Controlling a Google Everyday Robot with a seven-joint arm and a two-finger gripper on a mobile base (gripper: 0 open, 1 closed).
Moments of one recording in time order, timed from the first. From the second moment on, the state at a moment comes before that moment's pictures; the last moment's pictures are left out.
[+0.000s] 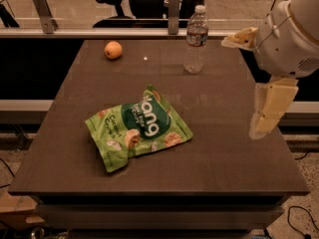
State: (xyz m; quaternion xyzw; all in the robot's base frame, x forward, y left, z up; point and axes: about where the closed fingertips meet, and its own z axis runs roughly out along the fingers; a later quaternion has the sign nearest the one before) arm 0.439 -0.151 0.970 -0.73 0.64 -0.02 0.22
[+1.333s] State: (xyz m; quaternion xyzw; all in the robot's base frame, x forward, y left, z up) arm 0.458 -0.099 0.922 -0.76 0.59 0.08 0.25
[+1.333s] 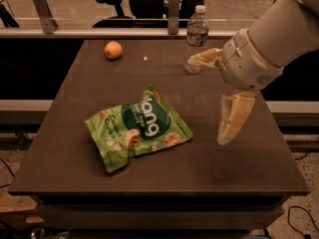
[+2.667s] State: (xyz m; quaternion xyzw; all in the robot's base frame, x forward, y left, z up) arm 0.474 -0.070 0.889 -0.75 0.58 0.15 0.28
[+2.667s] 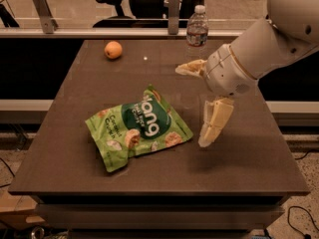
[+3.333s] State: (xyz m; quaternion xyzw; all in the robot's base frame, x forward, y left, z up) arm 0.486 -0.069 0.889 -0.71 0.62 0.15 0.30
